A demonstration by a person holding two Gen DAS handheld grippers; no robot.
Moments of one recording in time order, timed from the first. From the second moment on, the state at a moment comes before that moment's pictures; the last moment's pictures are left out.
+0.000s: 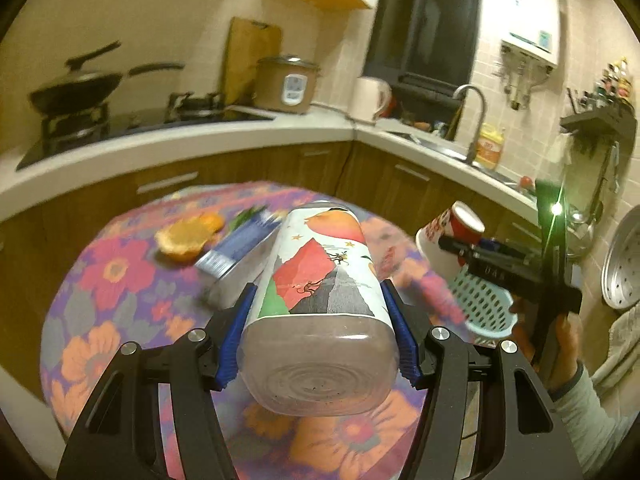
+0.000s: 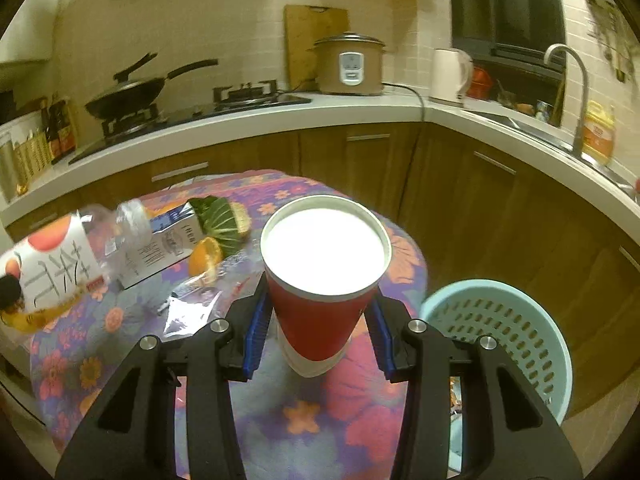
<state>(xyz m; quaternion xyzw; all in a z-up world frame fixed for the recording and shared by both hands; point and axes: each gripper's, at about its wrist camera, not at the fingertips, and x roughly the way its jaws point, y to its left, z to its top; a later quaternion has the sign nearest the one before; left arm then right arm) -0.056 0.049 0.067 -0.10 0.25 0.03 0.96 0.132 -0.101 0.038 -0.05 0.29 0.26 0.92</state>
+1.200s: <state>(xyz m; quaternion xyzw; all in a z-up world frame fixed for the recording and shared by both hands) 0.199 -0.148 -0.020 -0.10 0.39 -0.14 0.91 0.216 -0.293 -0.078 0.11 0.43 0.10 0.89</state>
